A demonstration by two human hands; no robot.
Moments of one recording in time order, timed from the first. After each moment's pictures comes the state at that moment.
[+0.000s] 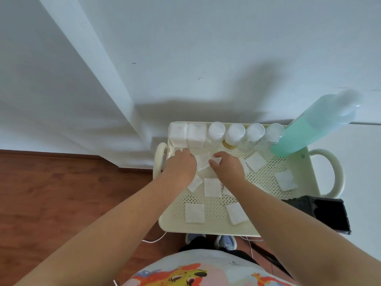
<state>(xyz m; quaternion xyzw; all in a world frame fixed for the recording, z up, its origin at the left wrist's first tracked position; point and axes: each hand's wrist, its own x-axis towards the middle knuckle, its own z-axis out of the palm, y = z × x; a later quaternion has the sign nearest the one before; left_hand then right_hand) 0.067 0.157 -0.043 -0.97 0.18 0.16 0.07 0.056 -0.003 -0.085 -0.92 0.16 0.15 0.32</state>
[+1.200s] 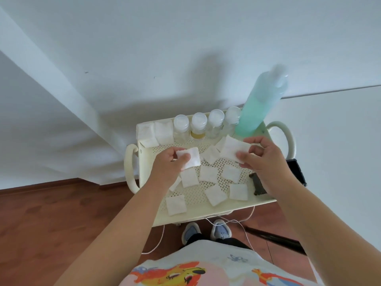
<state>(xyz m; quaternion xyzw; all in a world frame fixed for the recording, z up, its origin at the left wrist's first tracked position) 0.028 0.133 -0.021 -0.77 -0.06 0.21 -0.60 -0.049 -0.102 0.028 -0.69 0.25 0.00 0.68</state>
